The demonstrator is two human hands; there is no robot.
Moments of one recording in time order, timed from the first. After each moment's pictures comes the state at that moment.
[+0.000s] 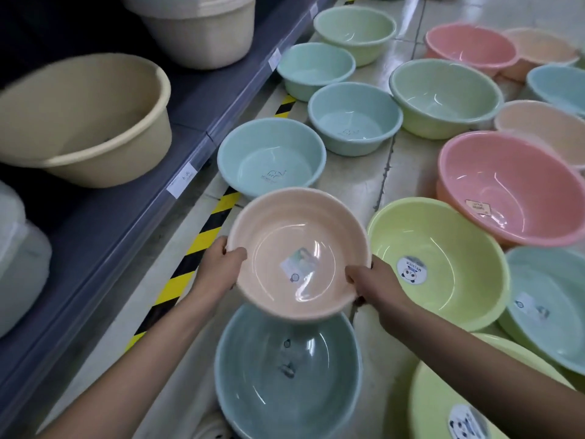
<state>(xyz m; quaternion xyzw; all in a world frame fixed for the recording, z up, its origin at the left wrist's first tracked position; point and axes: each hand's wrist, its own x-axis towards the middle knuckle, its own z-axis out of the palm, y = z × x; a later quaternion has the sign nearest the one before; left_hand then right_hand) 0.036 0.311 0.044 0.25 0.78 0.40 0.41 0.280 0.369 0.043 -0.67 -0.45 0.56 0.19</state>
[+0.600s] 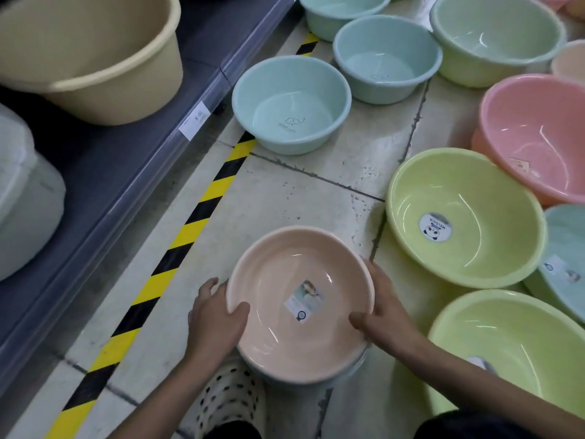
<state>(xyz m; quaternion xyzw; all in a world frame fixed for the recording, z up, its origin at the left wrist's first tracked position) 0.061 0.160 -0.030 0.31 0.89 0.15 0.31 0.319 0.264 -0.027 -0.55 -0.64 0.53 0.08</state>
